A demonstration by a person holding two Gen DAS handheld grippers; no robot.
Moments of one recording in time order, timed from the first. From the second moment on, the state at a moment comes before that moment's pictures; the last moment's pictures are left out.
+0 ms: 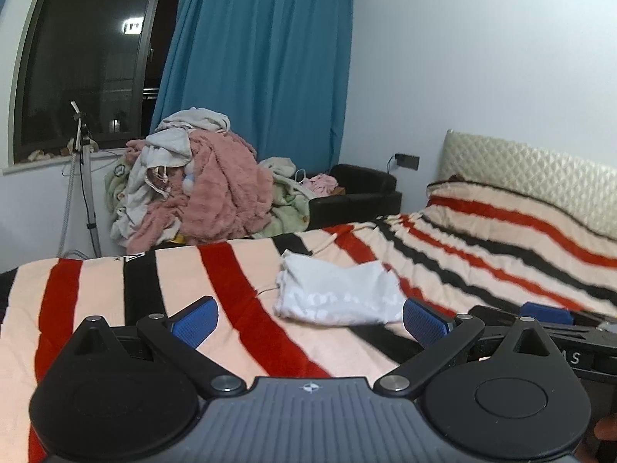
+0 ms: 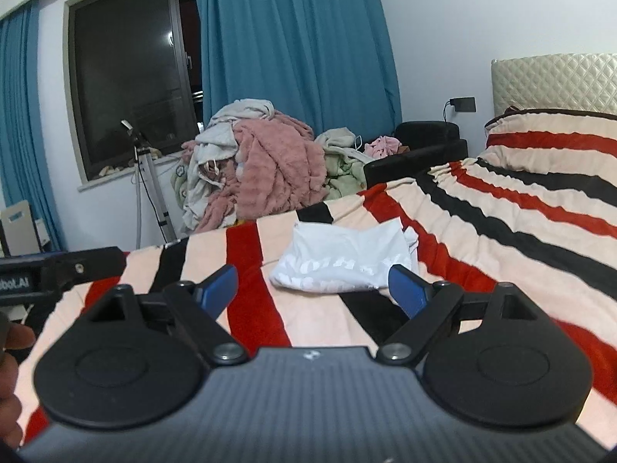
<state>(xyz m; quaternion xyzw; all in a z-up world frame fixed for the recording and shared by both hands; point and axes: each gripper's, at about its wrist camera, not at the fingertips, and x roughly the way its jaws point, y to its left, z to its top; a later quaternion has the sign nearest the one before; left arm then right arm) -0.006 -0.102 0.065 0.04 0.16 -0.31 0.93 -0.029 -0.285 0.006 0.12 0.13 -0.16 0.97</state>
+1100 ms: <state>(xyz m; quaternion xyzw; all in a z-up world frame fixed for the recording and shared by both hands) 0.015 -0.104 0.014 0.04 0.18 -0.28 0.94 0.000 -0.275 -0.038 0.10 0.16 -0.20 0.96</state>
